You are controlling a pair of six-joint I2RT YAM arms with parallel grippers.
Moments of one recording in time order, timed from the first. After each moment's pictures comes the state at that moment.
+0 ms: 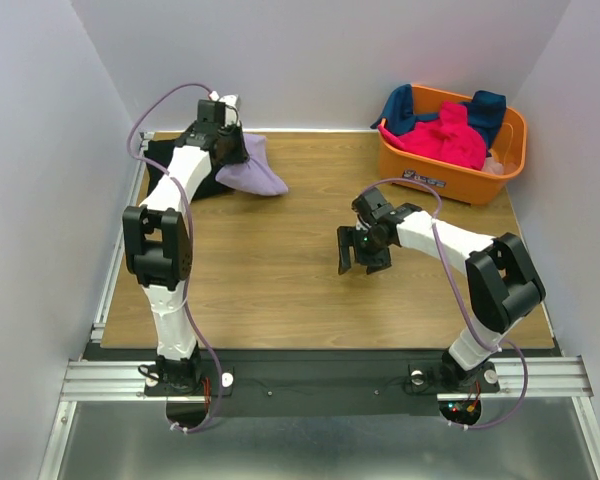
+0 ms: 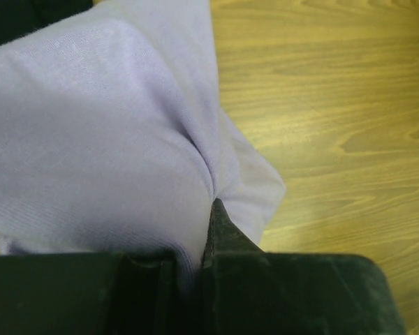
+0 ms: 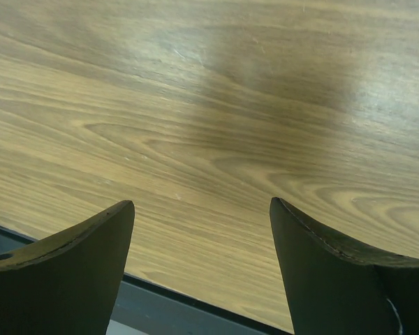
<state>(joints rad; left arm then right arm) -0.18 1.98 1.78 -0.48 0.14 -0.21 0.55 1.68 1.12 -0.66 -0.18 0.48</state>
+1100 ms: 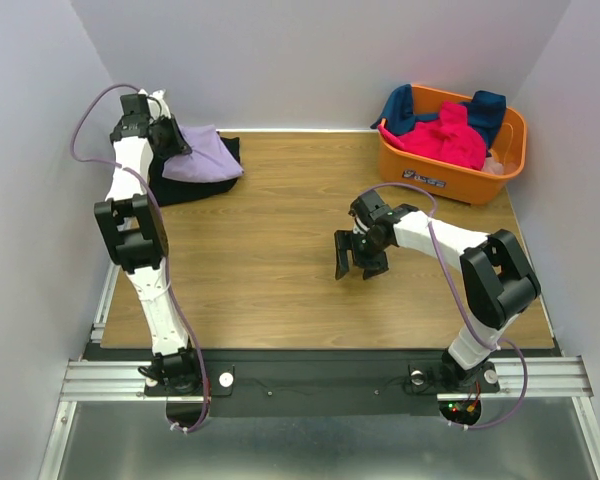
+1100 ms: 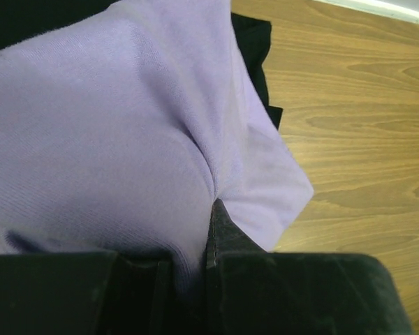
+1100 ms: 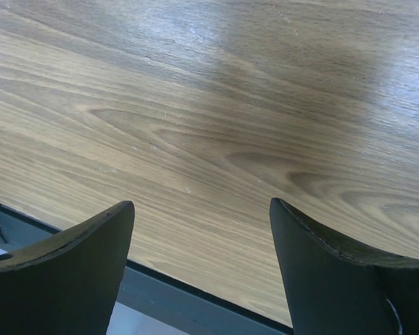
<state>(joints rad) 0.19 2.22 2.10 -0.62 0.40 -0.12 0.55 1.71 1.11 -0.66 -0.26 0.47</state>
